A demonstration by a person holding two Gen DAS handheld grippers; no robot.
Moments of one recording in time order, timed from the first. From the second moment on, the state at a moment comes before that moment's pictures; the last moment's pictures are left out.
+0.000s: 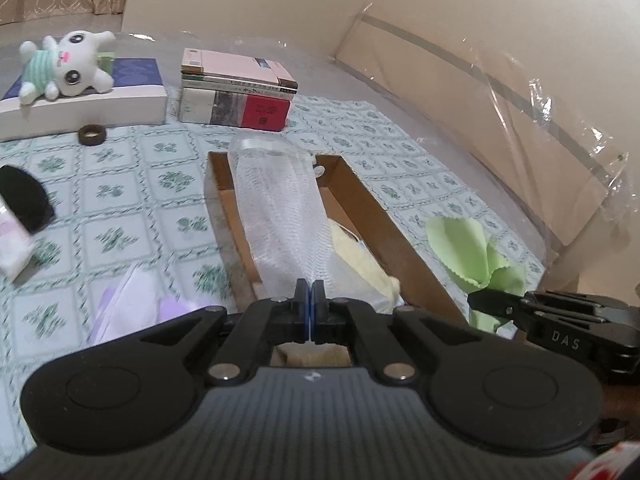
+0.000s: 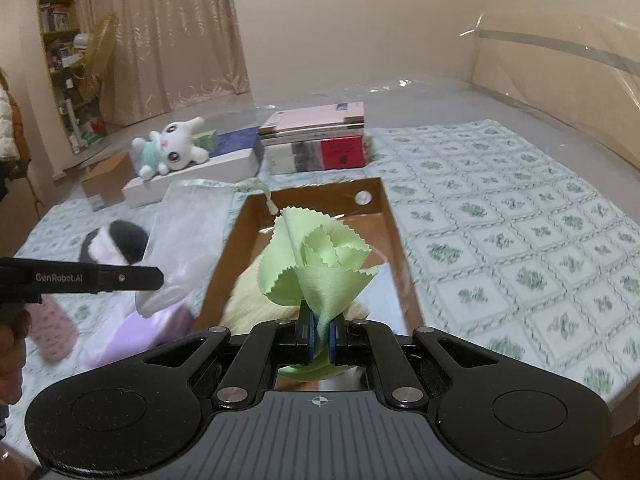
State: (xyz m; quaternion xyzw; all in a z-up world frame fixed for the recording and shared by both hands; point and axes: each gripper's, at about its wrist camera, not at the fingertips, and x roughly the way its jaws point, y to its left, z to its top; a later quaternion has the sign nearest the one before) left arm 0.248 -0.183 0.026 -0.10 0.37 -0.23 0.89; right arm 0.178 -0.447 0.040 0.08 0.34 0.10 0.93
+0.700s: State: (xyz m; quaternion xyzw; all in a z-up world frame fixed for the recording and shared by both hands) left arm 0.345 -0.223 -0.026 -0.02 0.41 -0.19 0.89; right arm 0.298 -0.459 -0.010 0.06 0.37 0.10 0.92
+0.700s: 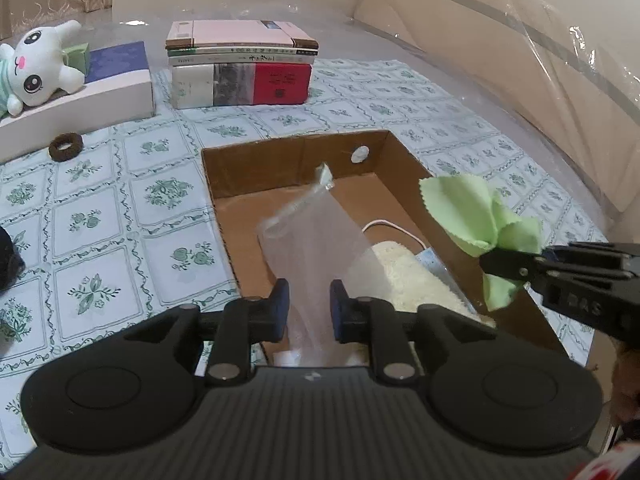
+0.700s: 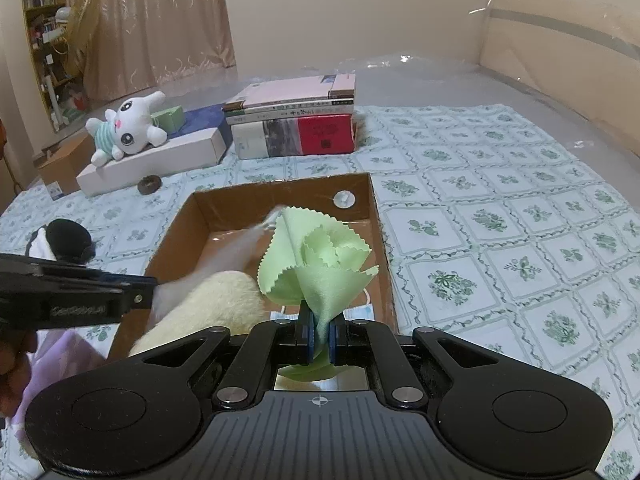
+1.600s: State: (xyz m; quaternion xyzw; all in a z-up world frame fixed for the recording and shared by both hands) left arm 0.327 -0.192 -0.005 -0.05 0.38 -0.19 0.91; right arm 0.316 -0.450 -0.013 0.06 0.36 0.11 0.92
